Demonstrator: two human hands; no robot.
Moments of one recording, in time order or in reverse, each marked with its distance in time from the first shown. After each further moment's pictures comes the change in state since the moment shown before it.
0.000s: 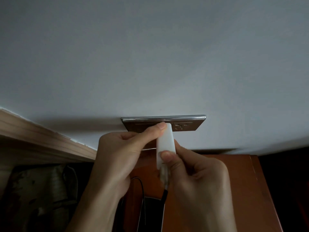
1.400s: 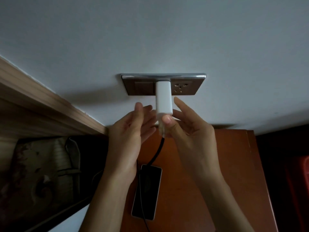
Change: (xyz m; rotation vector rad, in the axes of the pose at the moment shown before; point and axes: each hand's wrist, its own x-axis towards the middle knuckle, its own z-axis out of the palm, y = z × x) left_hand -0.011 -0.076 -0.009 -0.105 -0.007 0.170; right_hand -0.003 0.036 -0.011 0.180 -0.176 0.059
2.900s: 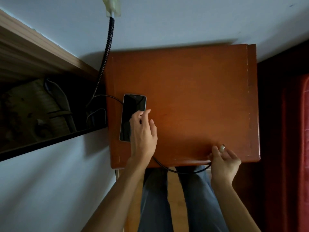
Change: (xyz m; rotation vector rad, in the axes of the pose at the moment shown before) left_hand -0.082 -0.251 -0.028 1.206 -0.035 0.318; right_hand -0.219 0.205 -0.144 -0.097 0.865 0.900
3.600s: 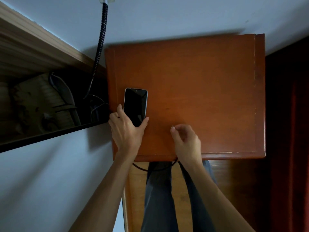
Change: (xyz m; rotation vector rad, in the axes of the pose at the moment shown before) left_hand 0.009 -0.032 -0.017 0.245 0.032 -0.386; right_hand -0.047 -0.012 0.065 -0.463 -0.536 -0.487
